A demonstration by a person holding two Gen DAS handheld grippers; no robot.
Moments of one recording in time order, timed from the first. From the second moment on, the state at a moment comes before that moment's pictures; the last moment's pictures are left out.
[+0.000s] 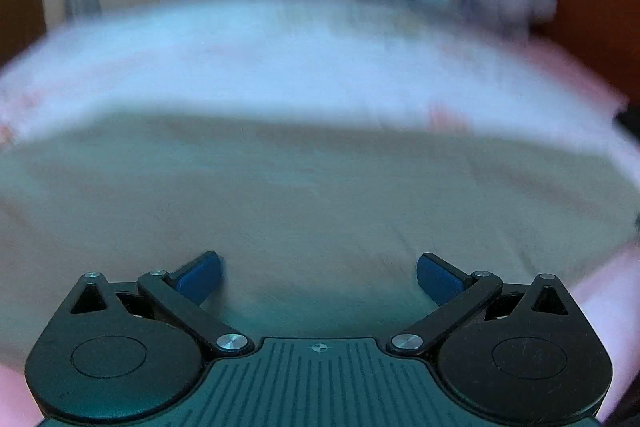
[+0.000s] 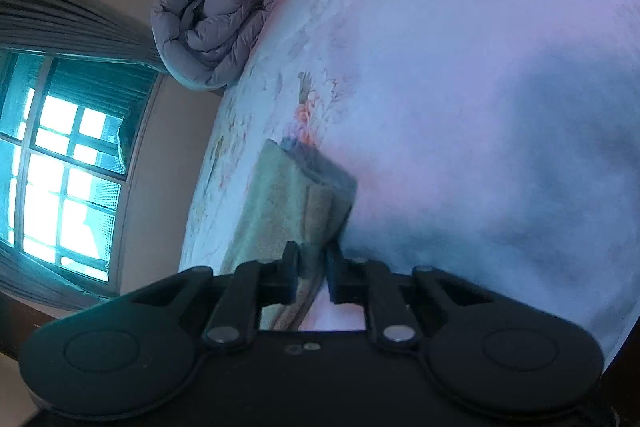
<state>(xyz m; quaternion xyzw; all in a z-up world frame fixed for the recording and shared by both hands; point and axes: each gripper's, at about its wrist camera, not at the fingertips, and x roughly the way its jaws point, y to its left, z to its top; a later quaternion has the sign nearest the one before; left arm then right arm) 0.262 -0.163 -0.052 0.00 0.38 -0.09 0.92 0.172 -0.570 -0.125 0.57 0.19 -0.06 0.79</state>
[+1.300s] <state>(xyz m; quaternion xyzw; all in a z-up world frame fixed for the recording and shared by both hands) 0.248 -0.174 -0.036 -0.01 0.33 -0.13 0.93 0.206 -0.504 -0.015 0.43 0.18 -0.05 0.88</state>
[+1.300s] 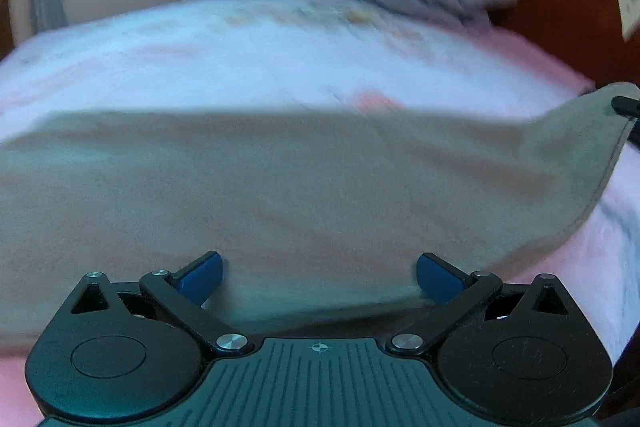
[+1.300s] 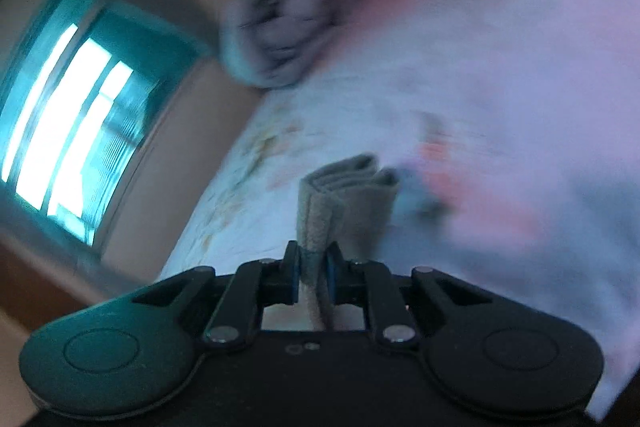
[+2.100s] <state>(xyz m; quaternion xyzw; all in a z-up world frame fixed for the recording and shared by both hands) 0.188 0.096 -0.046 -0.15 0.27 -0.02 0.95 0.232 -0.272 -0.020 0.23 0.26 0.07 0.94</state>
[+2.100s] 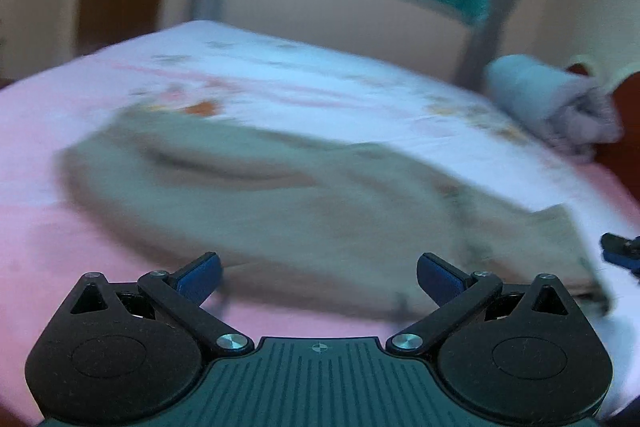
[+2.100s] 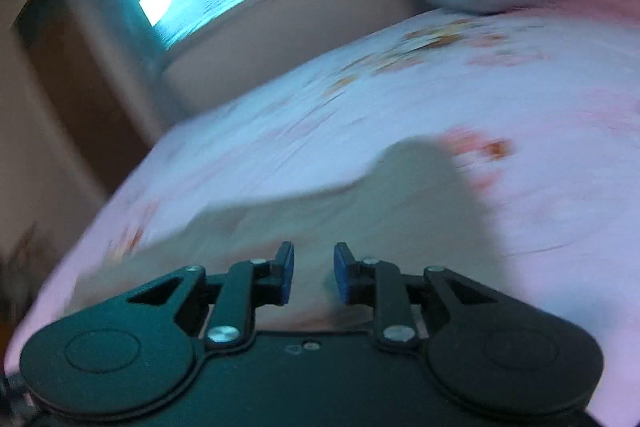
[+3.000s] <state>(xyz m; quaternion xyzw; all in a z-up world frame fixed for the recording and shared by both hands) 0.249 0.005 -0.065 -0.37 0.30 -0.14 0.87 0.186 -0.371 -0.039 0.30 0.23 0.03 0.92</state>
